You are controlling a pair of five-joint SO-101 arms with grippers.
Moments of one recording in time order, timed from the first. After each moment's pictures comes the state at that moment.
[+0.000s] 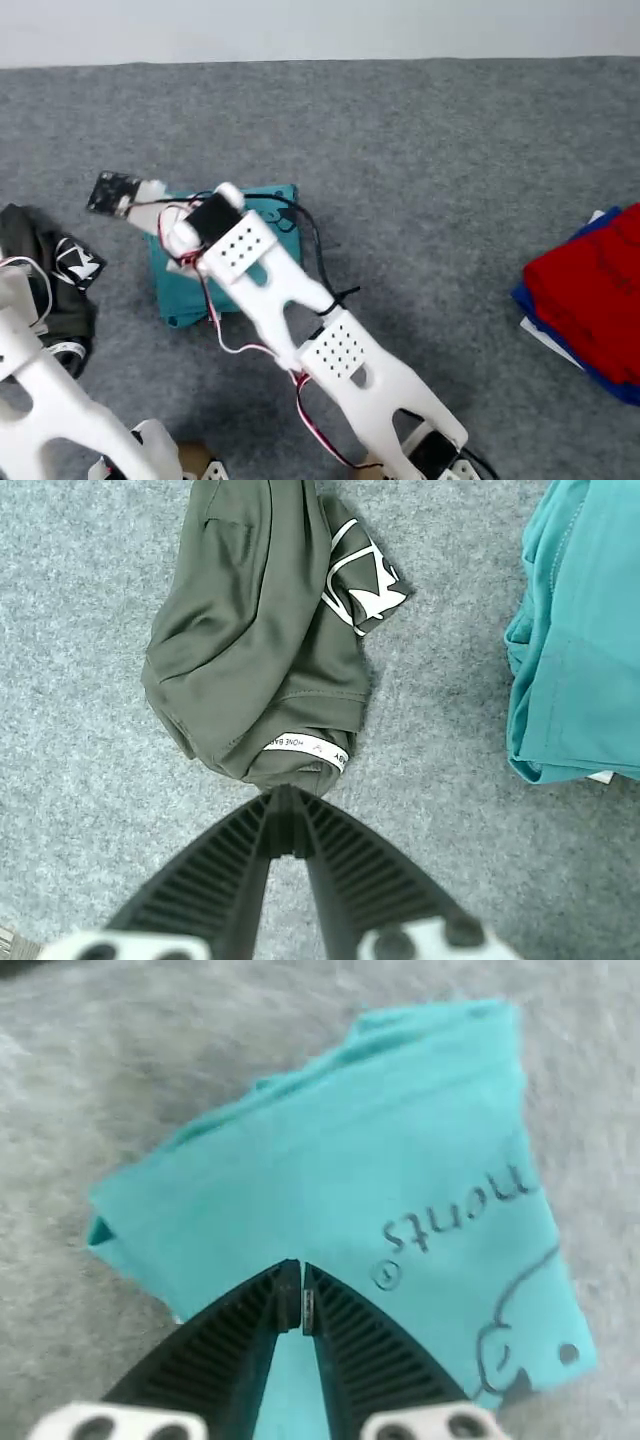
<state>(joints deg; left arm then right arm) -45.3 -33.3 13.1 99.0 -14.2 -49.8 67.5 -93.1 100.5 26.2</state>
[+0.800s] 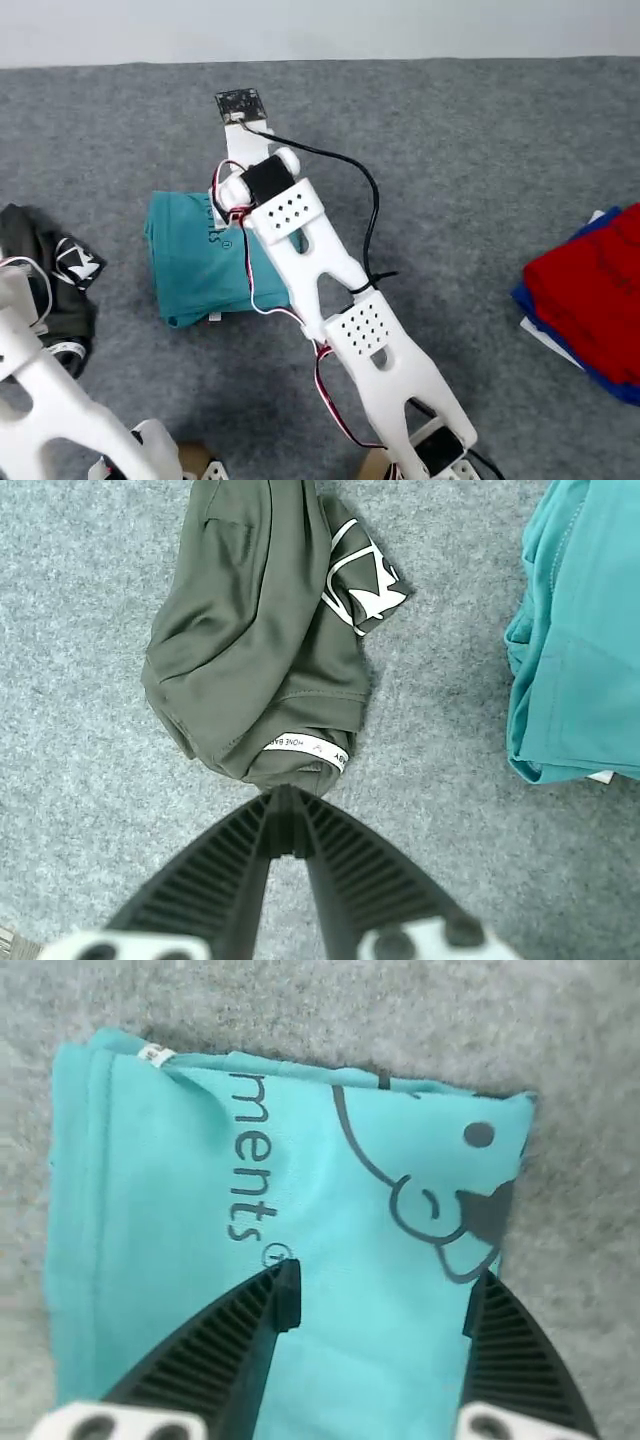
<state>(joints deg) -45.3 -33.3 13.1 99.0 -14.2 -39.8 68.5 -93.1 100.5 -25.8</state>
